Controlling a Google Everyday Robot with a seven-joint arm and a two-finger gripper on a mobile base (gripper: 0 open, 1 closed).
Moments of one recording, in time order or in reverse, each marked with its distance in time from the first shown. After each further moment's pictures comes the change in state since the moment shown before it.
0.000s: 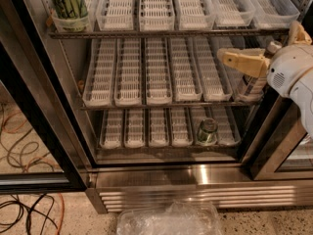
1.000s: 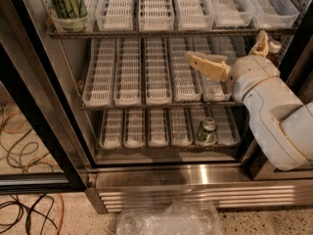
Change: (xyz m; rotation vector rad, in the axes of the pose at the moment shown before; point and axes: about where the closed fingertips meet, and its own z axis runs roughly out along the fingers) arm 0.014 0.059 0.040 -0.038 -0.165 0.094
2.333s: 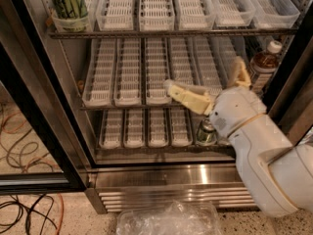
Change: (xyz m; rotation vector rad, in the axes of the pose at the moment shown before) arm -0.002 0.074 -0.055 -0.080 -0.043 0.130
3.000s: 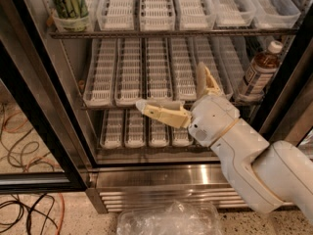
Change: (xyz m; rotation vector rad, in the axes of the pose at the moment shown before) arm 0.017 0.075 0.006 -0.257 -0.009 0.070
